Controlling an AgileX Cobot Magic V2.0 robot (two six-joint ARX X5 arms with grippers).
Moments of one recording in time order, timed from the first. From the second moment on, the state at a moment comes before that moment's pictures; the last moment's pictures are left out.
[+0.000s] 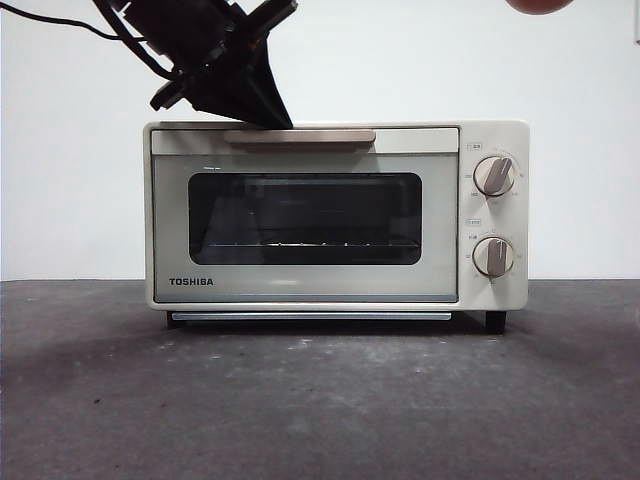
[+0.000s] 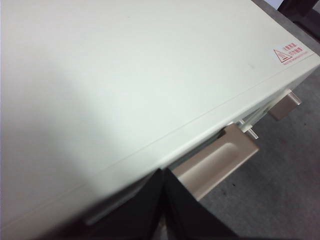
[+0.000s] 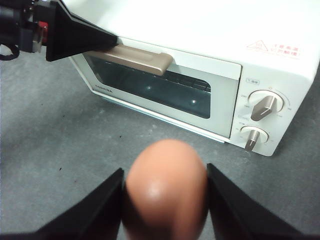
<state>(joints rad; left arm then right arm) -0.52 1.55 1.24 -0.22 0.26 -0.10 0.69 0.86 1.00 -0.68 0.08 0.28</state>
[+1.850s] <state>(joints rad) -0.63 0.93 1.11 -0.69 0.15 -0.12 0.62 1.37 1.00 -0.30 -0.01 0.26</state>
